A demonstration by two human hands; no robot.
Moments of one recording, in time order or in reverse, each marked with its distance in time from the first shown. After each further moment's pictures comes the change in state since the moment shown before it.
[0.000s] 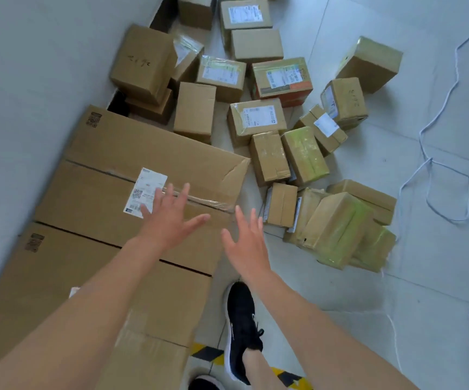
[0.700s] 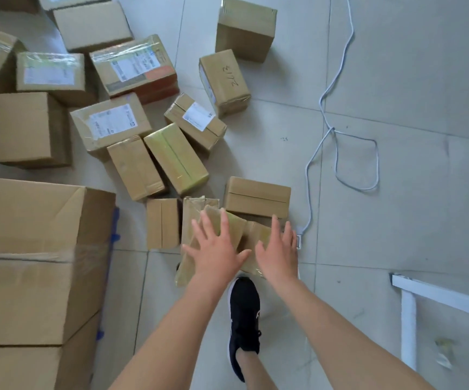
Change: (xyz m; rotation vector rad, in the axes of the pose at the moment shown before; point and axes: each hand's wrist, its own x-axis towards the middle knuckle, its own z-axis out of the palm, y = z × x) left_hand 0.046 0.406 0.209 0.111 -0.130 0.108; right_hand 0.048 0.295 -0.262 -0.190 0.185 0.453
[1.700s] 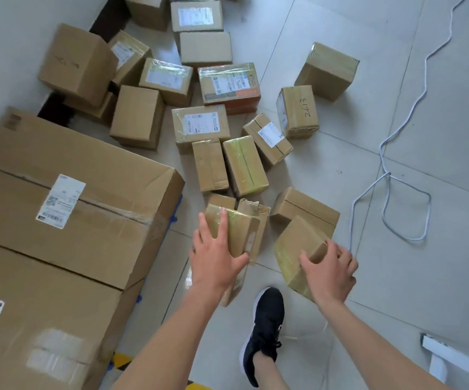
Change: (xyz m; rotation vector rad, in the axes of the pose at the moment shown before) left_hand -0.076 -0.102 -0.041 -0.239 0.342 -0.130; right_hand -0.039 -0.010 -0.014 -0.063 0.287 -0.036
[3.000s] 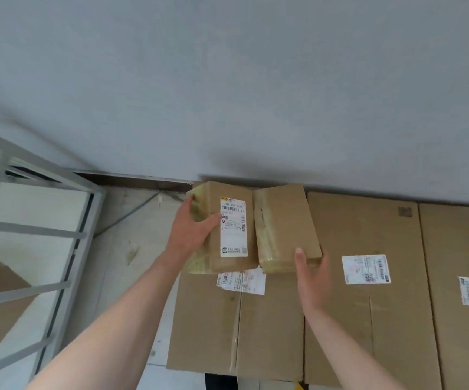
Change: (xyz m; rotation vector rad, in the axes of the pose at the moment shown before) left_hand -0.501 -0.778 -0.108 -1.298 0.866 -1.027; right_hand -0.739 -0.338 0.288 0.187 -0.739 -0.928
